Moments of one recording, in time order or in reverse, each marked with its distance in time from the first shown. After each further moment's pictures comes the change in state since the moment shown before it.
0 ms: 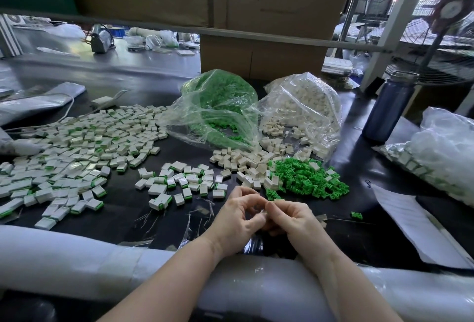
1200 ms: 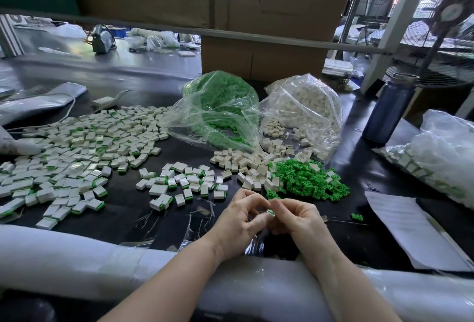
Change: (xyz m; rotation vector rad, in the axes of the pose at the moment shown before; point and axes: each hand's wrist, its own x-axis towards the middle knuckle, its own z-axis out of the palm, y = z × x) left_hand -0.001 0.002 0.000 0.033 -0.050 0.014; right_hand -0.002 -0.002 0.000 0.151 0.101 0.003
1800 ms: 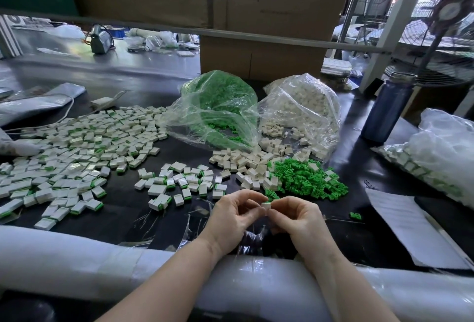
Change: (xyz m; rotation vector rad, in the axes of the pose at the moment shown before) left_hand -0.001 -0.003 -0.002 -0.209 0.121 -0.051; right_hand -0.001 0.003 -0.003 -0.137 0.075 -0.053
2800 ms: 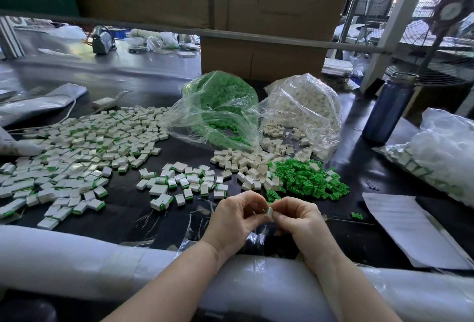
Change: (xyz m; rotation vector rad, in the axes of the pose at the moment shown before) left_hand -0.002 -0.002 0.002 0.202 0.020 0.098; right_hand 0.000 0.000 0.001 0.071 -0.045 0.028
